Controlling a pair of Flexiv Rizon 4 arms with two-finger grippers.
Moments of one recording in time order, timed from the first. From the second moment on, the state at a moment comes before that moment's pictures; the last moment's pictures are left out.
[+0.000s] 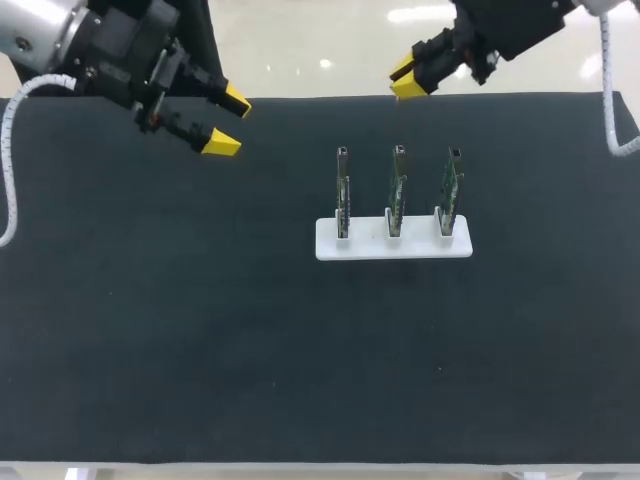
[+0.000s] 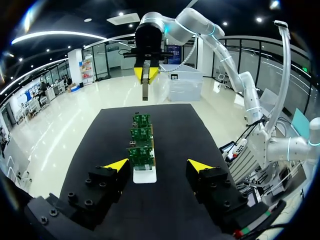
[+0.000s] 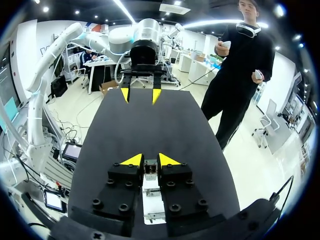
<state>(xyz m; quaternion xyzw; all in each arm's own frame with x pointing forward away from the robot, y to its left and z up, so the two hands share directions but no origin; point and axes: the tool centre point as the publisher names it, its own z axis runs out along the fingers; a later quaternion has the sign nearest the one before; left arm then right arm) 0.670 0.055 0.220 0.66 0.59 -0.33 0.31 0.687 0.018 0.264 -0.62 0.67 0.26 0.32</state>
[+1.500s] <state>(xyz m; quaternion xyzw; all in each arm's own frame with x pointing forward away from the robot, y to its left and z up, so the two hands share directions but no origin) 0.670 0.055 0.220 0.66 0.59 -0.33 0.32 0.720 -0.059 0.189 -0.65 0.64 0.27 0.29</state>
